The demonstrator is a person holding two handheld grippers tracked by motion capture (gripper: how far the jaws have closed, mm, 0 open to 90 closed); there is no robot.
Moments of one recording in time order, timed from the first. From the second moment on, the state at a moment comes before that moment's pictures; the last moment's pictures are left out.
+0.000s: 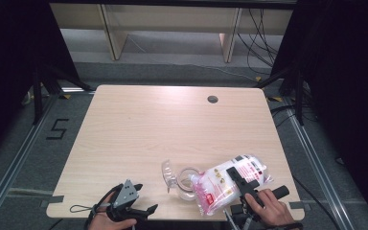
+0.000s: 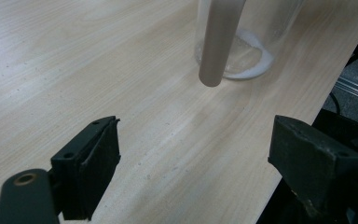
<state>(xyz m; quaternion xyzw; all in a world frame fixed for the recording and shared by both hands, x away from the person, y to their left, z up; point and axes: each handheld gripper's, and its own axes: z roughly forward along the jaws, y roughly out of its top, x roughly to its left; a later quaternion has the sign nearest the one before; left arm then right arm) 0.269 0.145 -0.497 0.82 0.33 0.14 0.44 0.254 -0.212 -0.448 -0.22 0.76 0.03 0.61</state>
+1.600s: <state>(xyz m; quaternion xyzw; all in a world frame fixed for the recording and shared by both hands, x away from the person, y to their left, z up) 0.268 0.145 -0.498 0.82 0.33 0.14 0.44 0.258 -0.206 -0.438 -0.27 0.74 -0.02 0.62</state>
